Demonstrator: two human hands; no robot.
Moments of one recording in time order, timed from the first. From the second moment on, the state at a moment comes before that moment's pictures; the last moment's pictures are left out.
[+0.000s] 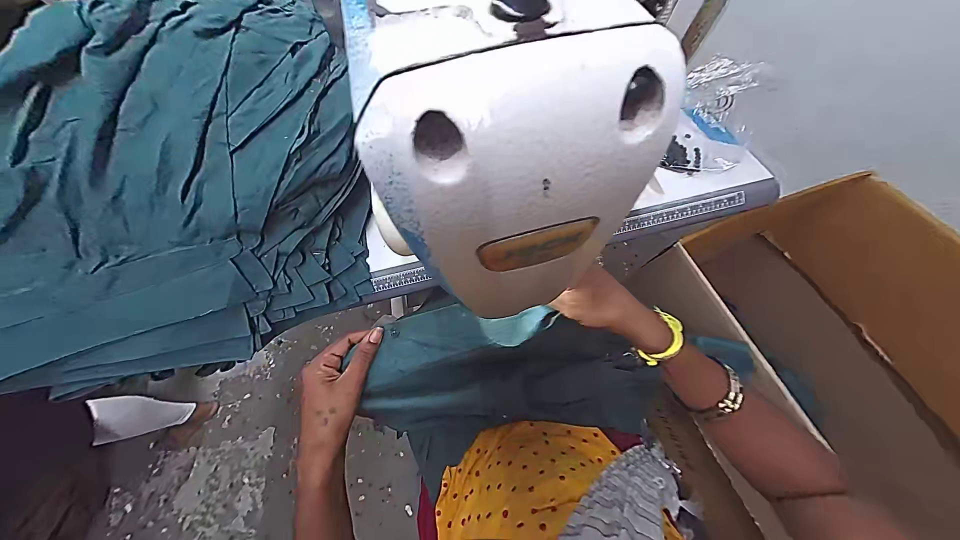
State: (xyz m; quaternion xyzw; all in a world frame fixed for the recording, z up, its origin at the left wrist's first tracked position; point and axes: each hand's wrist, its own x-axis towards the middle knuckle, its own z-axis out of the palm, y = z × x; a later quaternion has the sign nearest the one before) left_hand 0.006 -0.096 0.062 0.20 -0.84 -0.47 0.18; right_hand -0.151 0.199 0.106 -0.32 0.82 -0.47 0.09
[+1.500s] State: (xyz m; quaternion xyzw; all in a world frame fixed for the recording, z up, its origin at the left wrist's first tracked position) left_hand -0.012 0.014 0.082 -0.06 -0.90 -0.38 0.21; right_hand -0.195 0.248 0.096 -0.33 0.85 -0.33 -0.24
